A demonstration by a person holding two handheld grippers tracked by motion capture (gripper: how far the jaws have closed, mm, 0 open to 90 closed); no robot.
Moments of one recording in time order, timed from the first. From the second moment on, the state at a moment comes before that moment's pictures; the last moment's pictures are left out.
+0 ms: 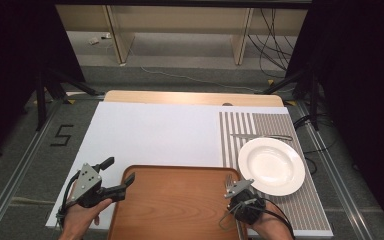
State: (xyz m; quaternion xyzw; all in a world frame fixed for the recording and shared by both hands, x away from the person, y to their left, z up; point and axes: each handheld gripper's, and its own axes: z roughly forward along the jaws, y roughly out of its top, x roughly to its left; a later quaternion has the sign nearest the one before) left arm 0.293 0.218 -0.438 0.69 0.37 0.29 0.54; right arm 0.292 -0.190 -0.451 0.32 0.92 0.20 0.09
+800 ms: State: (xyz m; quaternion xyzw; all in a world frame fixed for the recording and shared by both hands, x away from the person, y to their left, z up) left arm 0.292 0.218 -0.438 0.69 0.37 0.29 0.55; right arm 0.290 -0.193 -0.427 0.34 0.86 0.36 0.13
